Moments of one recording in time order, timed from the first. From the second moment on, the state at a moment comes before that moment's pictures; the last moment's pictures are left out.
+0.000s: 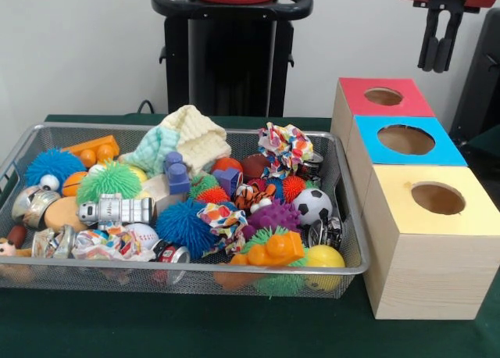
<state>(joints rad) 0.16 -0.84 -0.18 1.56 0.04 0.61 1.94</state>
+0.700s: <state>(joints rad) 0.14 -0.84 -0.18 1.56 0.02 0.60 1.94</state>
